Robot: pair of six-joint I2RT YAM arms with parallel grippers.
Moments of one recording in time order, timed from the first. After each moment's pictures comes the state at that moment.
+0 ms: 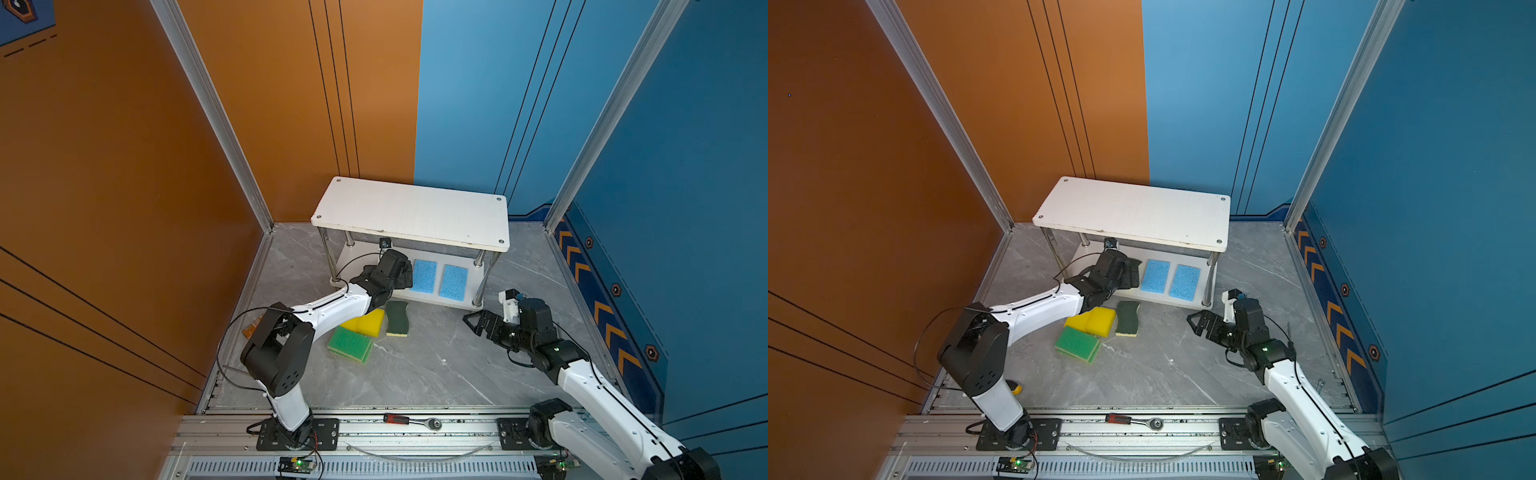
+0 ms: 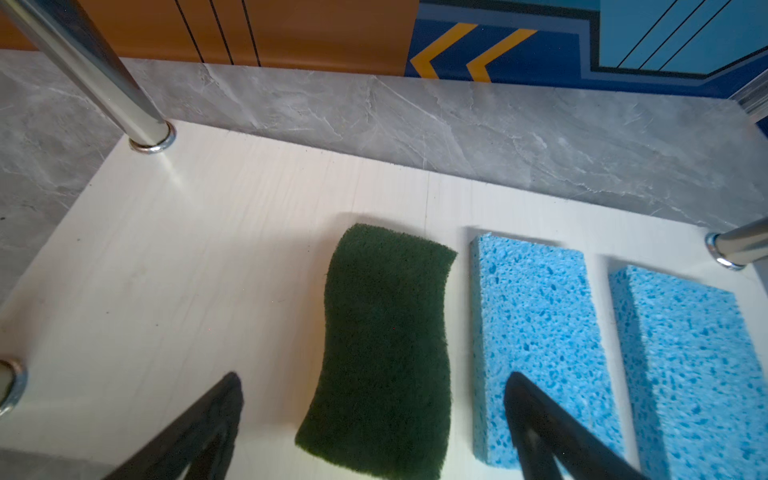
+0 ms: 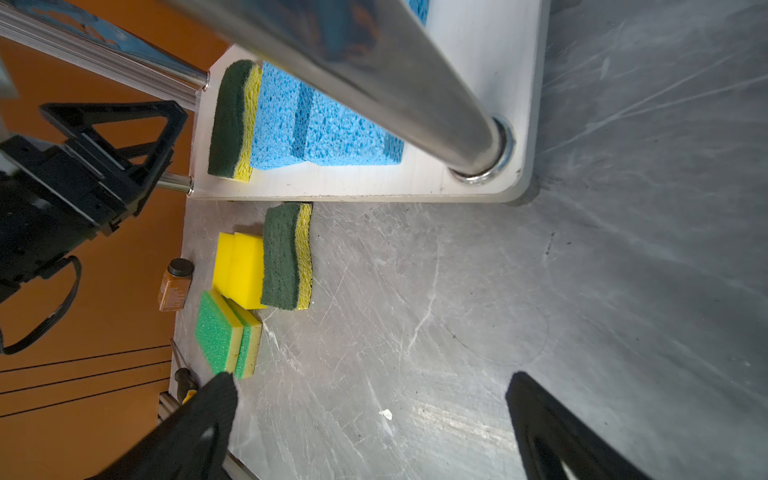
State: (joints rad) left arm -0.64 1.69 1.17 -0.15 -0.39 -0.48; right arm 0.26 0.87 0.47 -0.31 -0.38 0.68
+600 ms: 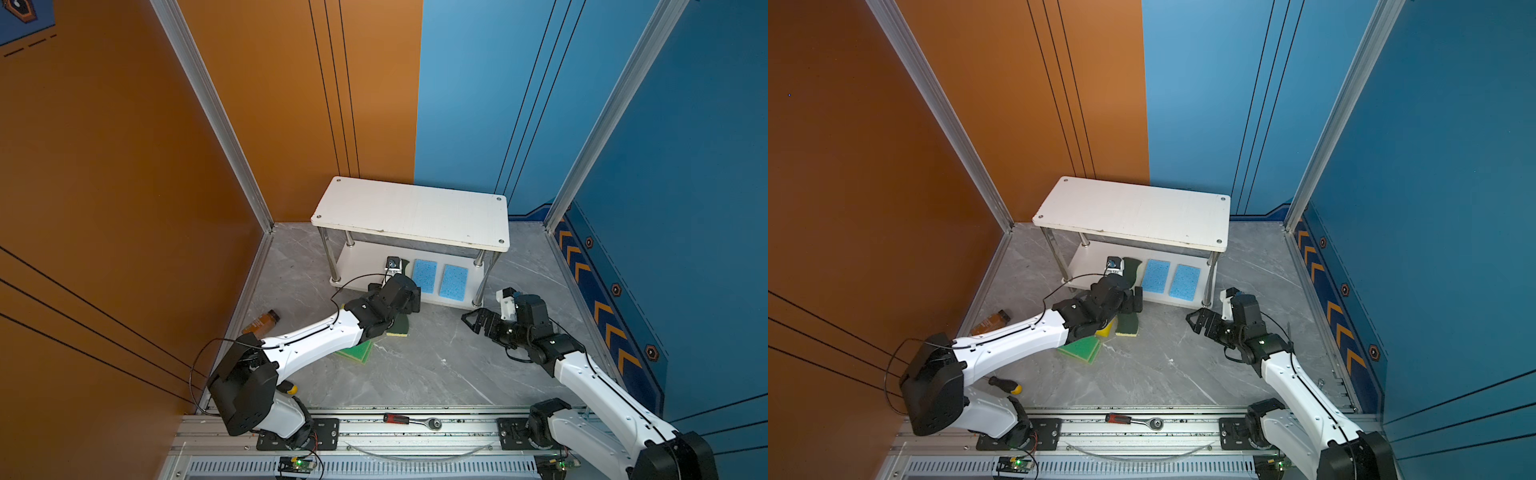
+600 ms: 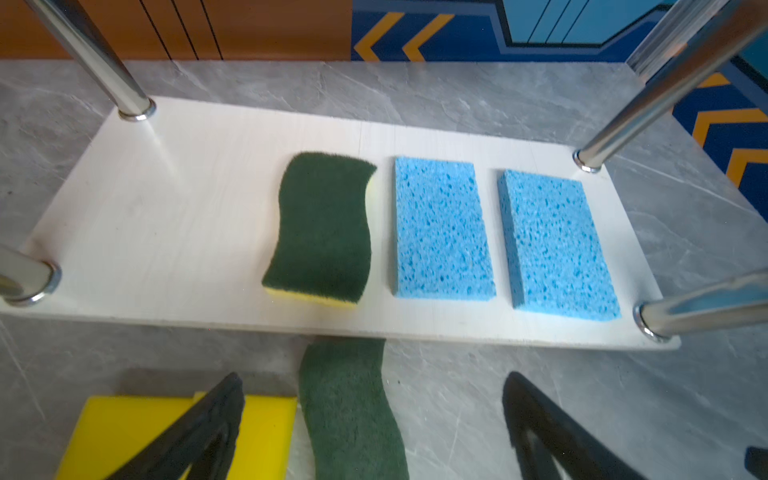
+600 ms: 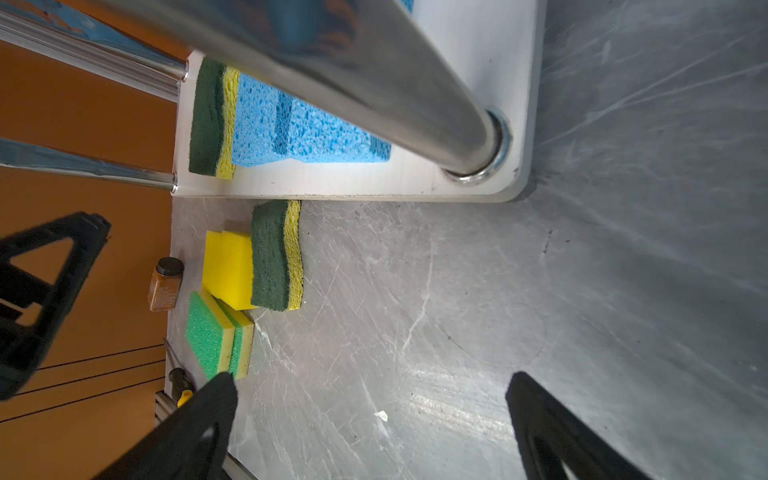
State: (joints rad) left arm -0.85 1.47 0.99 -0.24 -0.47 -0.56; right arm 0.26 0.94 0.50 -0.32 -0.38 0.68
